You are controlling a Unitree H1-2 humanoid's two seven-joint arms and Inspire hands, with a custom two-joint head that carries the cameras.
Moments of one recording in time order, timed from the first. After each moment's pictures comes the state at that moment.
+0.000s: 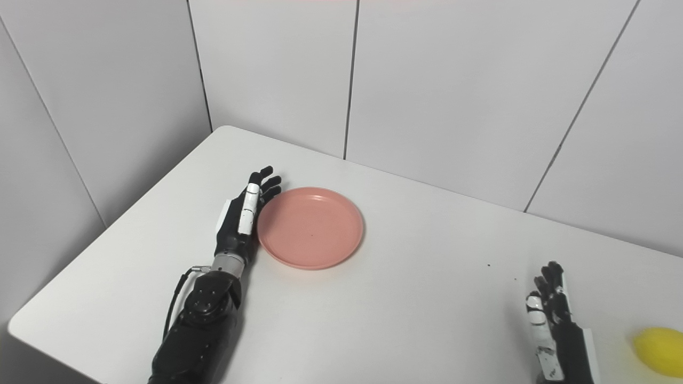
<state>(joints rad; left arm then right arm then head) -0.30 0.09 0.14 0.25 -0.11 -0.07 0.12 -0.14 -0.10 -0.01 0.06 0.09 -0.13 0.12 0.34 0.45</state>
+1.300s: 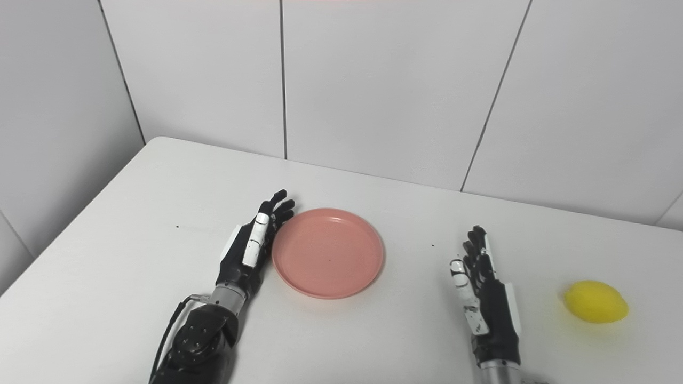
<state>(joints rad) -0.23 0.00 -0.02 0.15 -0.07 -0.03 -0.02 -0.16 -0.03 0.02 0.07 -0.05 -0.14 0.05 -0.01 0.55</state>
